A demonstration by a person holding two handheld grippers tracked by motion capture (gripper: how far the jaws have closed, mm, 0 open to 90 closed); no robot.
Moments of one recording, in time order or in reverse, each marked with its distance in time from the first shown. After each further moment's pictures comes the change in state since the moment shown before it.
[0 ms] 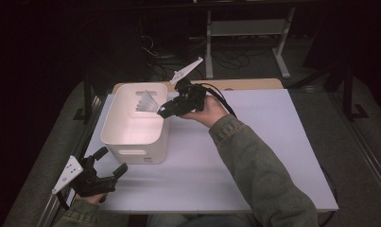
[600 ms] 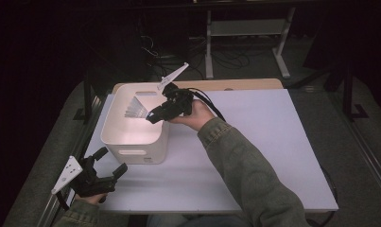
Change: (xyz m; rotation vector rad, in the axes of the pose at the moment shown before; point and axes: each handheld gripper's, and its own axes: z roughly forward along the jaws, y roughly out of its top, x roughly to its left) left arm 0.000 0.000 -0.001 -0.003 0.002 -0.009; right arm 0.002 0.006 0.036 0.002 0.062 0.006
